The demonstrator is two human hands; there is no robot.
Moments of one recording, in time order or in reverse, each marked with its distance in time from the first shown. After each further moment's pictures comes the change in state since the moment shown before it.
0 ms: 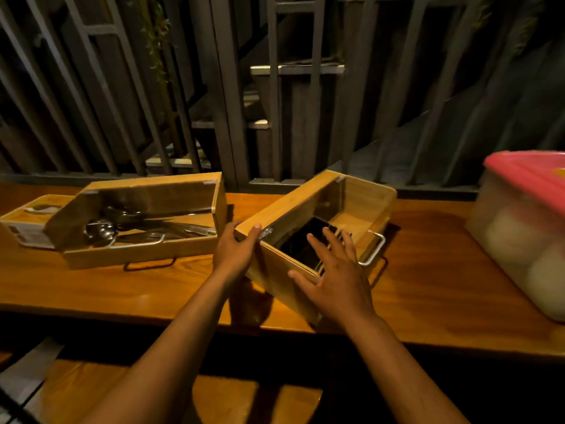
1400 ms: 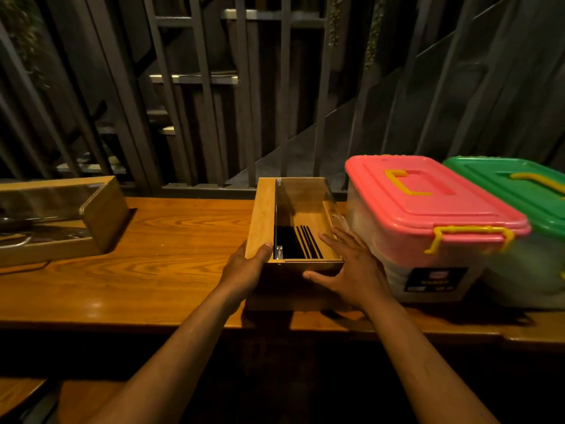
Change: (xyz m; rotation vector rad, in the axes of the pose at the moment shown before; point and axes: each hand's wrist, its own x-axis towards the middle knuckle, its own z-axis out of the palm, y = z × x) left_hand -0.138 0.081 0.268 -0.165 -0.209 -0.093; right_hand -0.035 0.285 -0.174 -0.026 0.112 -0.051
